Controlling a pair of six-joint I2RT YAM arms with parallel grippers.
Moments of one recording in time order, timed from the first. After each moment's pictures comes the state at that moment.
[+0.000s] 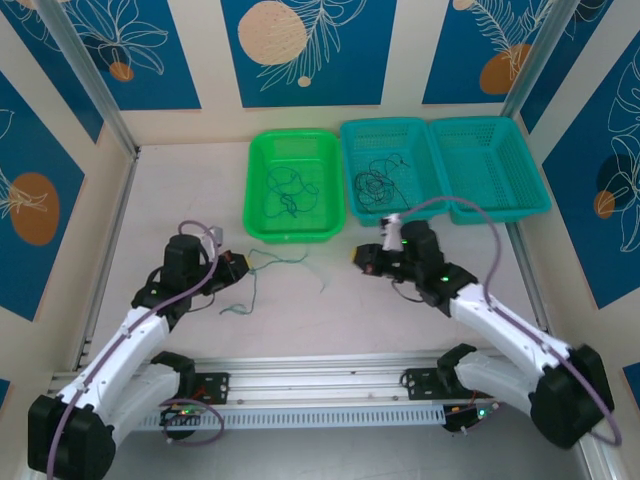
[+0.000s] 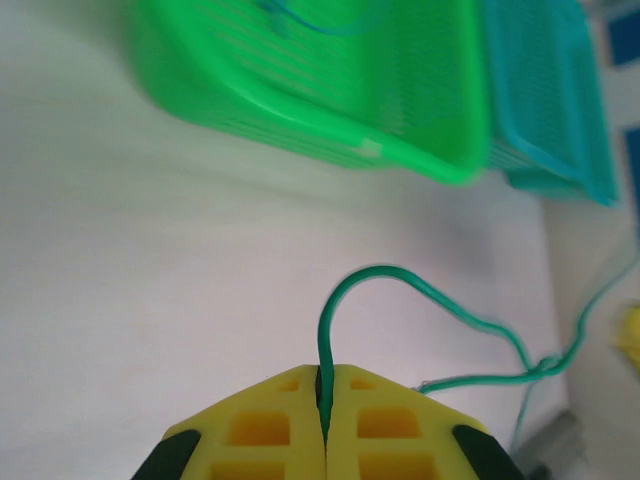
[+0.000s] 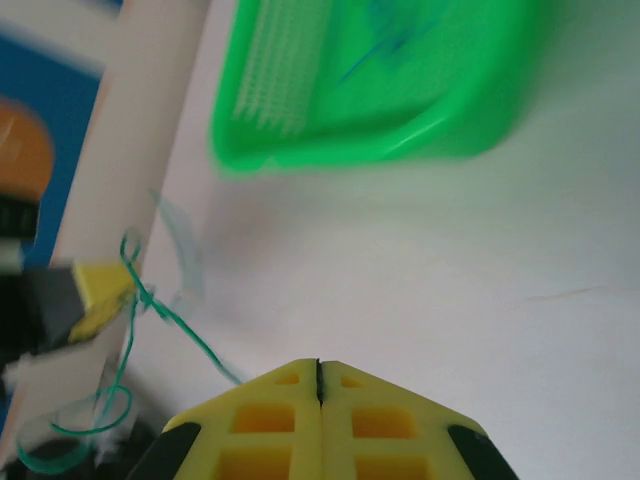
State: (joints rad) left arm -0.27 0.86 0.52 -0.33 0.38 -0.72; right arm 0.45 0.95 0.60 -0.19 -0.34 0.75
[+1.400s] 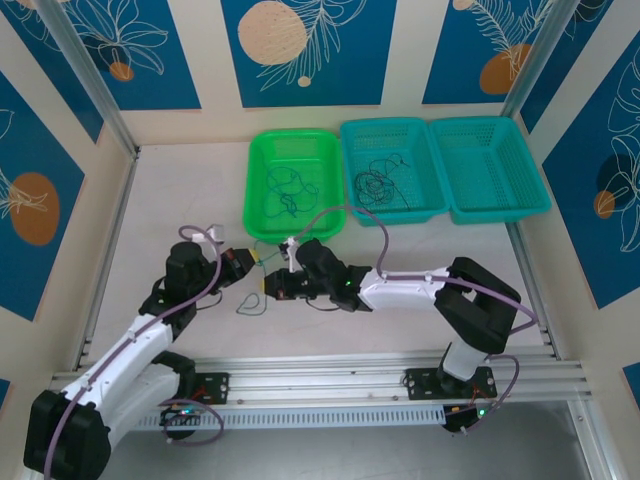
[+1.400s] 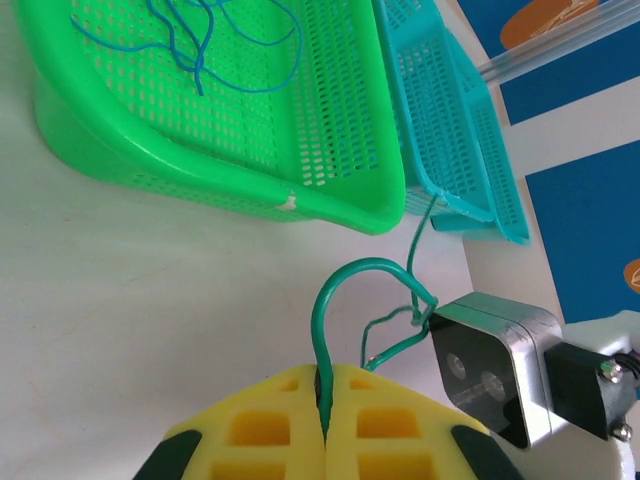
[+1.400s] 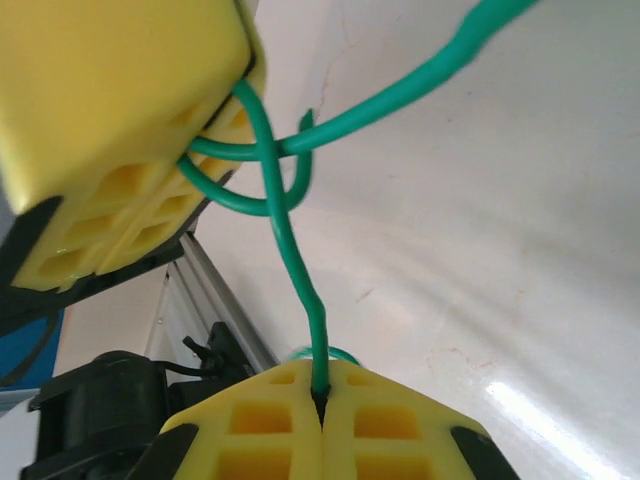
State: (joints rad) left arm -0.34 0.83 0.40 0.03 0.41 -0.86; right arm 1.01 1.65 0.87 0.27 -0.30 0.95
